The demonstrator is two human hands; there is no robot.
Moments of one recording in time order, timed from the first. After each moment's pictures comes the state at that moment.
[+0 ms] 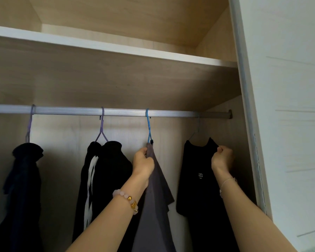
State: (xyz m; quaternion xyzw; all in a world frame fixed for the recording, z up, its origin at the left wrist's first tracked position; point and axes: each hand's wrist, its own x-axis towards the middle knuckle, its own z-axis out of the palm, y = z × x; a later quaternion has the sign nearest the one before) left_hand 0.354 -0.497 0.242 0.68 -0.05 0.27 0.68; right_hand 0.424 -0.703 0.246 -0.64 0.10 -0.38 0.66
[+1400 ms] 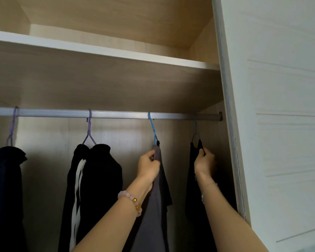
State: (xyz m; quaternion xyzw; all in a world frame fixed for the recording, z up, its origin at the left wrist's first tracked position) left_hand 0.362 -0.546 0.240 0.72 -0.09 0.25 0.64; right_hand 0.433 -0.691 0.237 -0.65 0.07 -0.41 0.64
